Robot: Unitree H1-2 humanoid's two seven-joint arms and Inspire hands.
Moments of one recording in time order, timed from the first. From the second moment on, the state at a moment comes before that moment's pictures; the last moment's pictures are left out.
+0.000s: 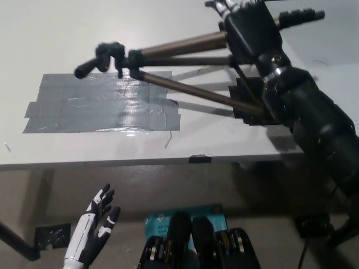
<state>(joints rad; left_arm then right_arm) 0.05 0.14 -0.06 0.03 0.14 -0.16 -0.05 -1.12 -0.22 0.56 0.98 -1.00 -0.17 -0.63</state>
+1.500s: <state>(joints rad) 0.07 0.16 -0.07 -0.03 0.18 -0.13 -0.07 -1.05 -0.21 0.52 0.81 -0.93 -0.16 -0.57</state>
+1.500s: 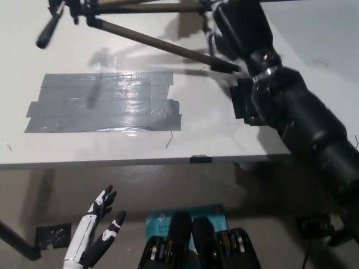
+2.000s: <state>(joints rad) 0.05 0.16 -0.07 -0.01 0.18 -0.12 -0.07 -0.87 -0.32 0.50 0.38 -0.71 -0.08 -0.28</state>
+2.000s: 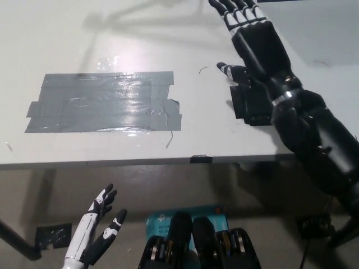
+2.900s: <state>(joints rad) 0.03 0.16 -0.07 0.01 0.18 -0.12 -0.07 -0.14 -0.30 0.34 -0.30 -0.26 -0.03 -0.18</state>
